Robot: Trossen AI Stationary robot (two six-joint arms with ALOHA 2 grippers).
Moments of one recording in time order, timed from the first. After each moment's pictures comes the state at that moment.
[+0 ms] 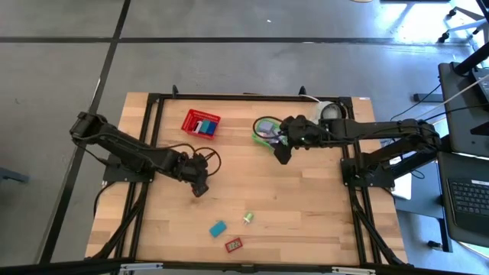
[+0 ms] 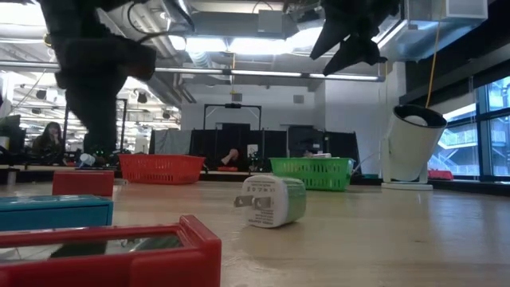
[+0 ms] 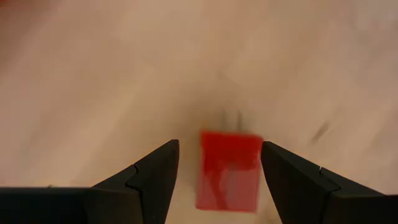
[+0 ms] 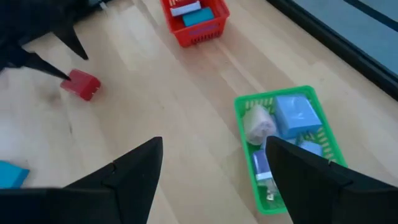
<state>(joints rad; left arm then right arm) -0.29 1.34 0.78 -0.71 -0.23 -0.92 0.01 1.31 1.12 -0.62 0.28 0.49</state>
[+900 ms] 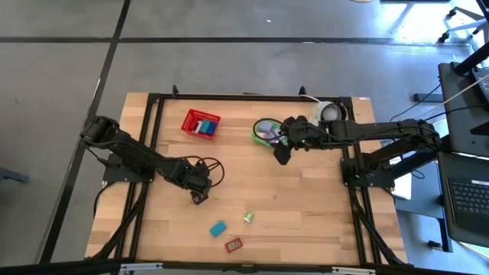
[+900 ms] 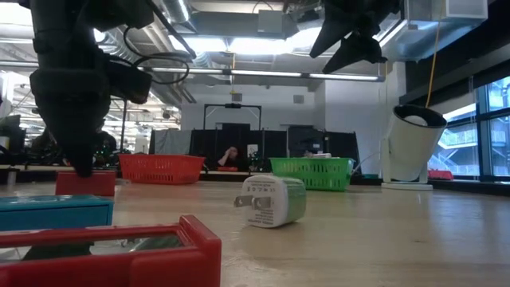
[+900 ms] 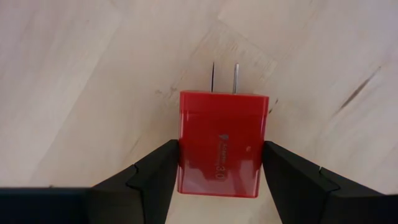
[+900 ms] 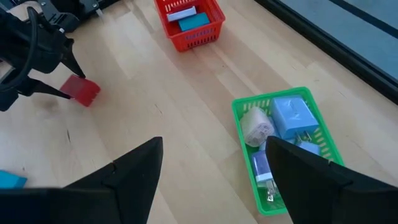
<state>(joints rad) -0.33 1.51 0.78 -0.70 -0.18 -0.95 0.03 1.31 1.12 -0.61 0.33 0.52</state>
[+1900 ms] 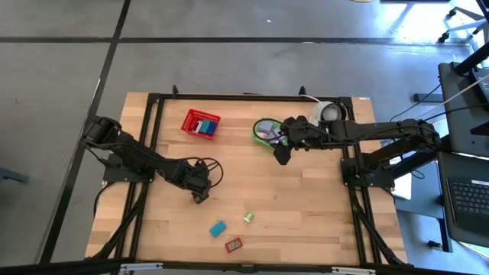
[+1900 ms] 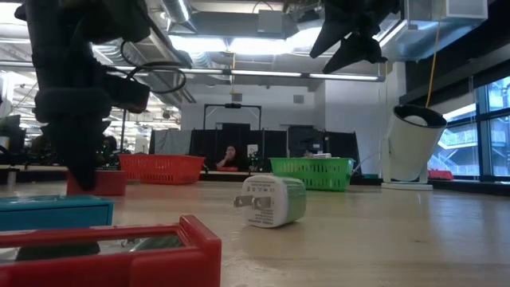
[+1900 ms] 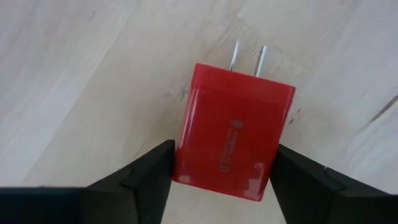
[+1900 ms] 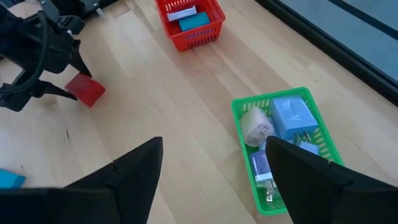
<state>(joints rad) -0.34 1.52 0.74 -0.64 -0.21 -0.99 0.03 1.31 1.12 -0.61 0.32 0.52</state>
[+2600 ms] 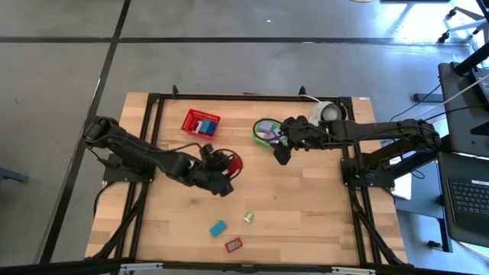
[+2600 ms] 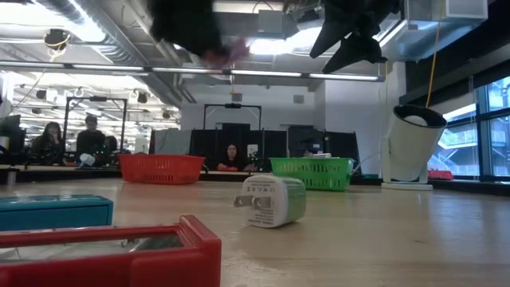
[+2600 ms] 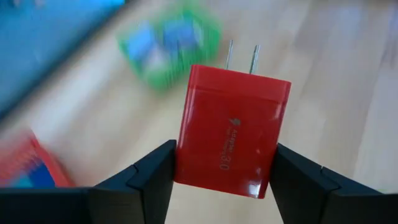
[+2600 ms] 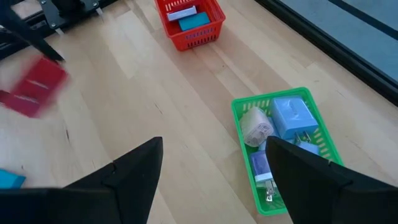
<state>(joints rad) -0.34 1.52 1.17 -0.60 -0.68 -0.62 0.03 1.31 1.12 -0.62 0.32 0.52</state>
